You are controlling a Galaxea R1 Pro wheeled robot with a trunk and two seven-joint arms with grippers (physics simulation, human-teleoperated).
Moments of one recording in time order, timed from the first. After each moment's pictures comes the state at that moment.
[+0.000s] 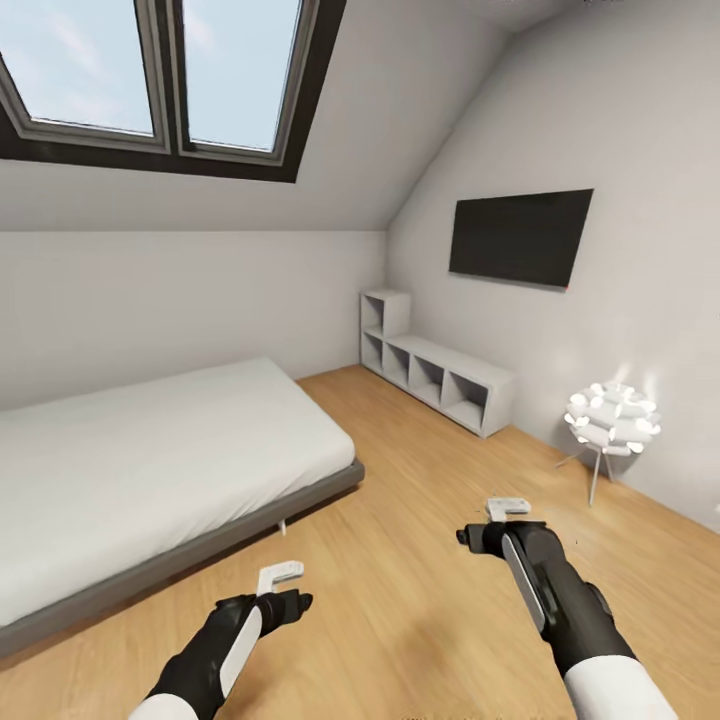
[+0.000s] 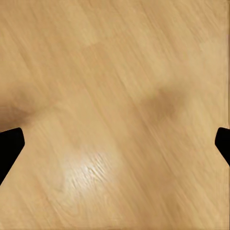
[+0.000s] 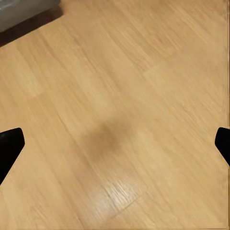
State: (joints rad) left arm -0.48 -0.11 0.03 -0.66 0.17 0.46 -0.01; right arm -0.52 -0.03 -0.01 -1.08 -0.01 0.81 0.00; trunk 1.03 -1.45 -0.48
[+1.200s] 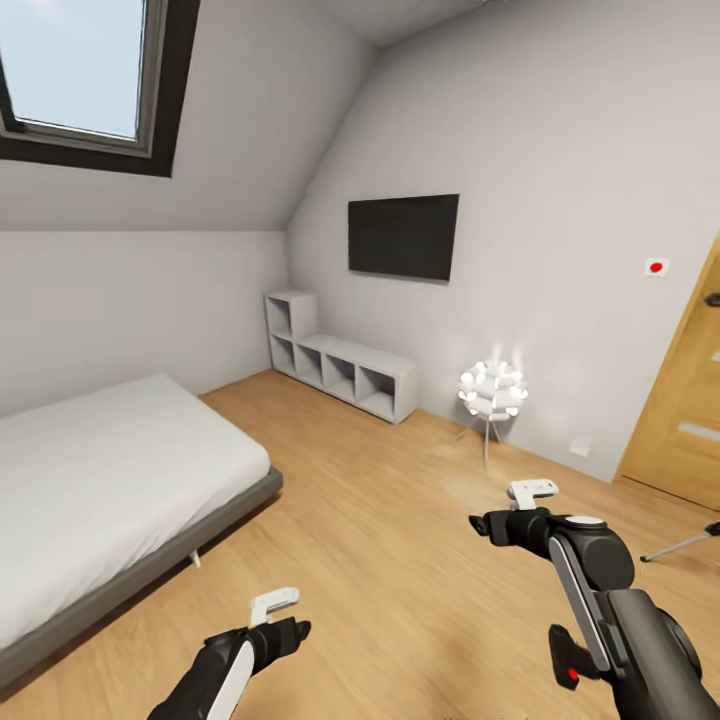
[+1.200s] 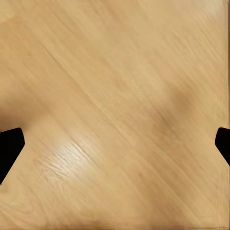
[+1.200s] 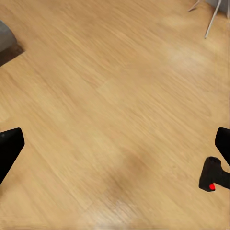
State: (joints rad) left arm -0.36 -0.11 0.03 -0.76 0.23 0.47 0.00; right arm -0.37 -0.11 0.00 -1.61 0.00 1.04 0.18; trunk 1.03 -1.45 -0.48
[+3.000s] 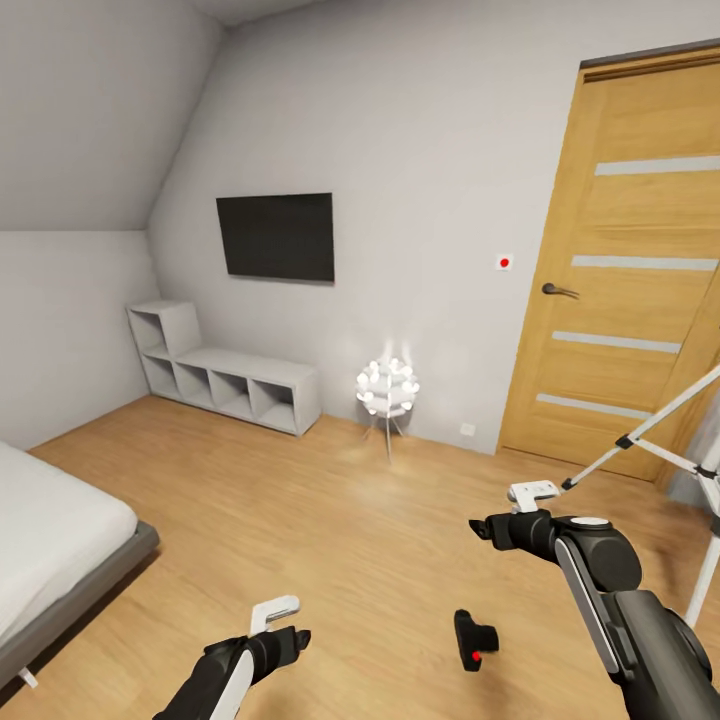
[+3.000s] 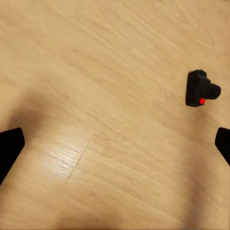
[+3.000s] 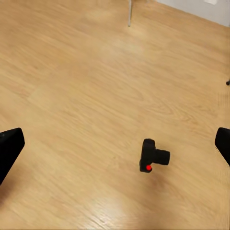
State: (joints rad) left arm -0.34 -0.11 0.03 -0.75 0.22 0.47 0.00; right arm -0.36 -0.14 0.01 -1.61 0.00 1.04 0.24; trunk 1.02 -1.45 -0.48
